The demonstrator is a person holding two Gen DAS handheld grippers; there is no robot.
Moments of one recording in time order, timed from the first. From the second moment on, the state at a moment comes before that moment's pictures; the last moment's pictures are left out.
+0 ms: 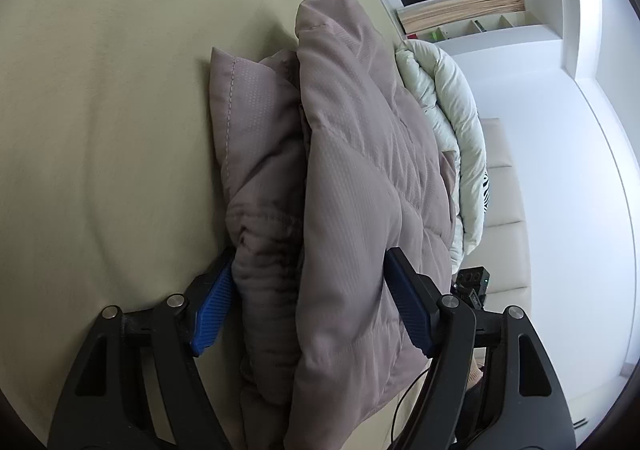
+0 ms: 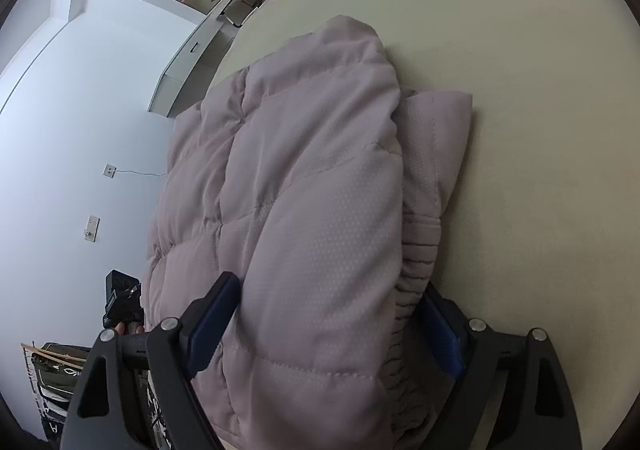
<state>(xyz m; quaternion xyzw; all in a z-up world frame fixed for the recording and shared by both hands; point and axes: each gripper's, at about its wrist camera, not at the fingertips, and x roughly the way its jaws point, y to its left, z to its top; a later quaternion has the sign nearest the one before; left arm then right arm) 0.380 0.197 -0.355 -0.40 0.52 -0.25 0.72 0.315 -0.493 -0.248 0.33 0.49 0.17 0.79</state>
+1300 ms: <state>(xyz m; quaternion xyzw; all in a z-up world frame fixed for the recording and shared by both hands) 0.128 0.212 -0.345 -0.43 0.53 -0.24 0.69 0.093 -0.464 -0.264 0.39 0.45 0.13 0.79</state>
